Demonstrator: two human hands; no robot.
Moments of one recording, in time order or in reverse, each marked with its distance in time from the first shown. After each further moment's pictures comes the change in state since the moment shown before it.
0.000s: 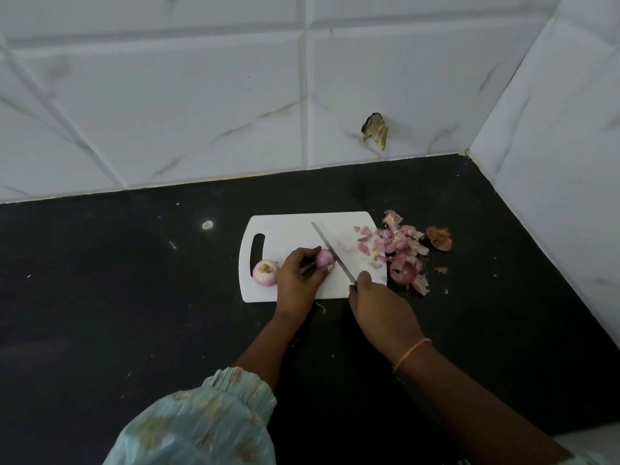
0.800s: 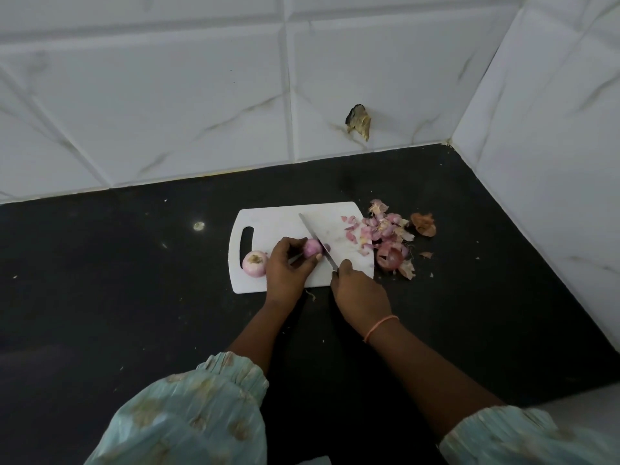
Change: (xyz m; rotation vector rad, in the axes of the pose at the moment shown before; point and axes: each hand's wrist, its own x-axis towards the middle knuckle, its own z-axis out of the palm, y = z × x) left_hand -0.002 0.001 -0.002 0.027 -0.014 0.002; right_hand 0.009 -0.005 0.022 0.142 0.008 0.089
